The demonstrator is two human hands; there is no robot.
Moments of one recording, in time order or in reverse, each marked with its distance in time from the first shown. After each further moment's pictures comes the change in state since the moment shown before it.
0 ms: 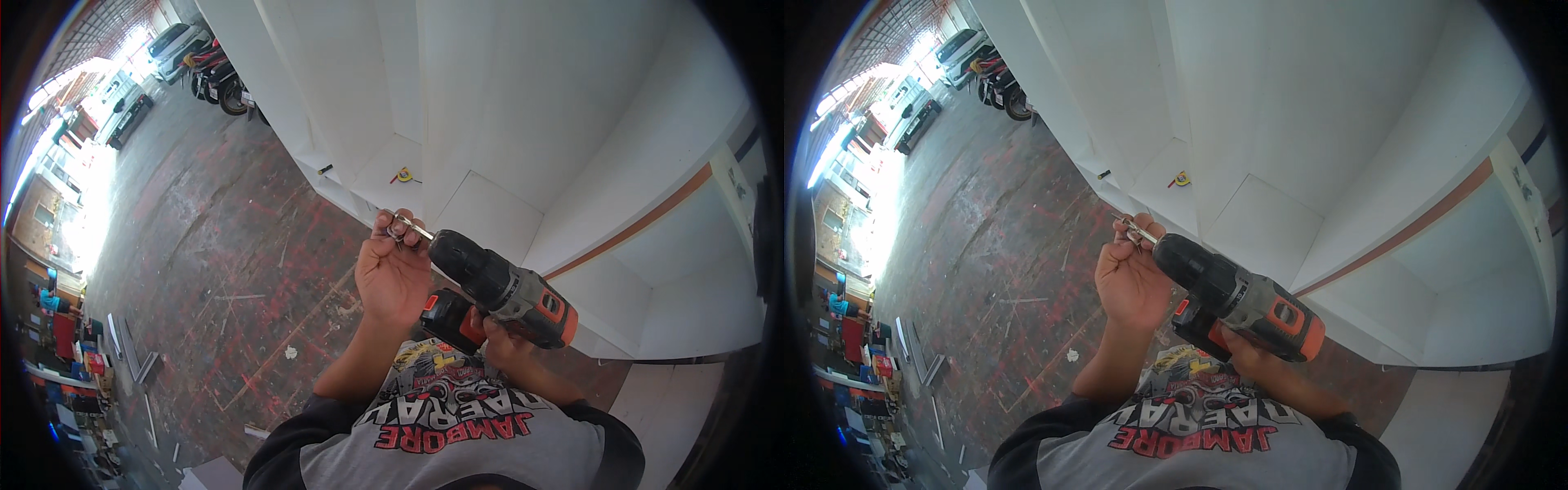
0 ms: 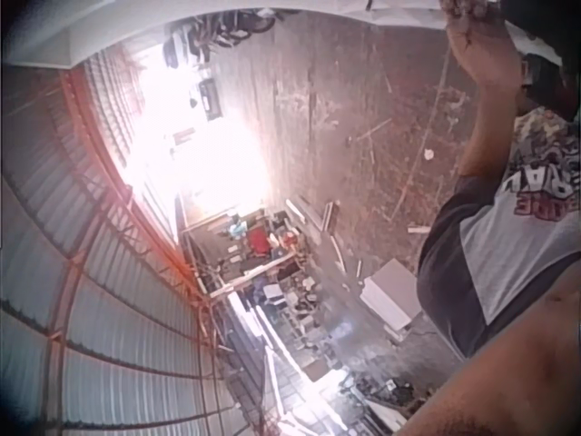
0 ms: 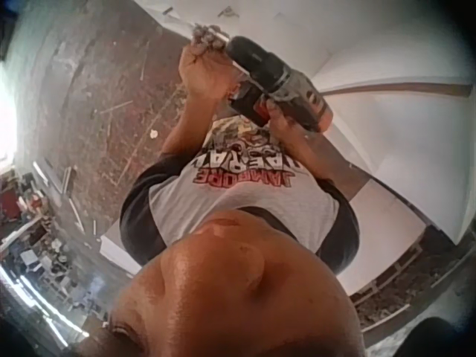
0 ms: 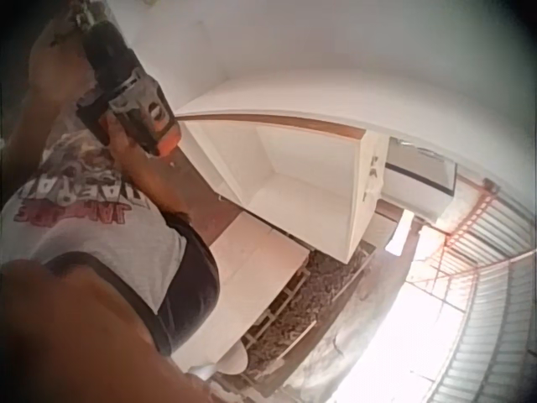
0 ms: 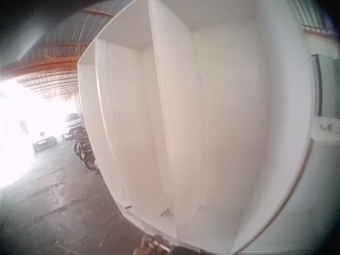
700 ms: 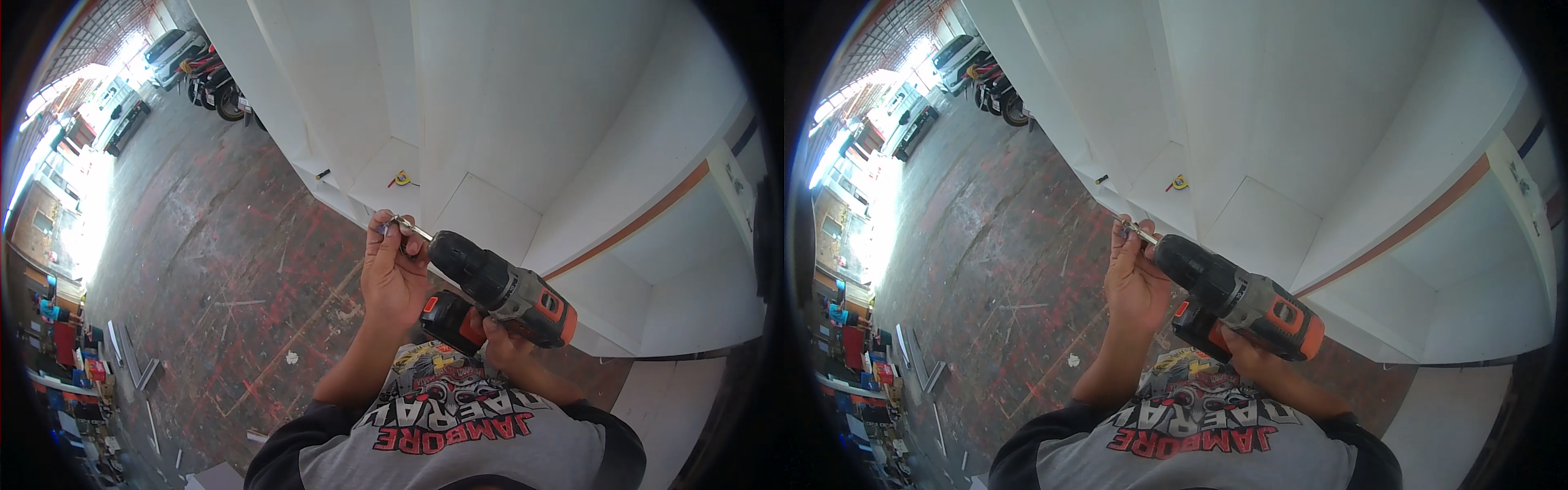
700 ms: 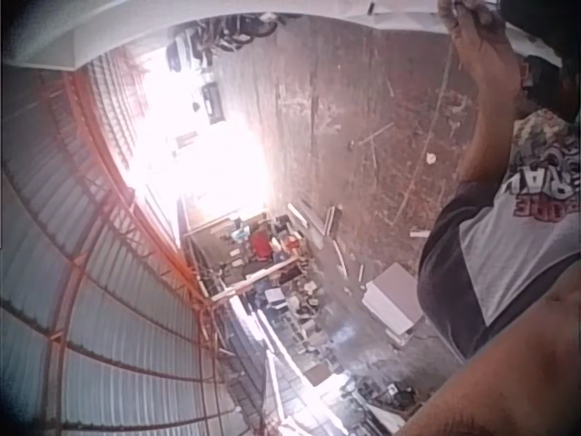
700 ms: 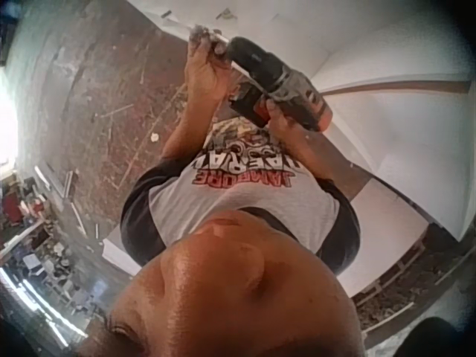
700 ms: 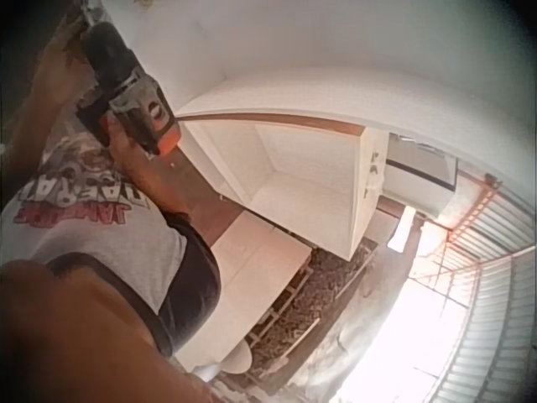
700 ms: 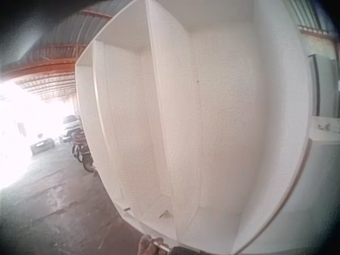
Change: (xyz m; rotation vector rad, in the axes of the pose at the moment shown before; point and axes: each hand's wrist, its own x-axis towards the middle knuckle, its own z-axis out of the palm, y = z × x) left_hand 0.001 -0.005 -0.014 0.208 0.093 0.055; right_hand -0.004 0.008 -0.002 -0.010 0.024 -0.006
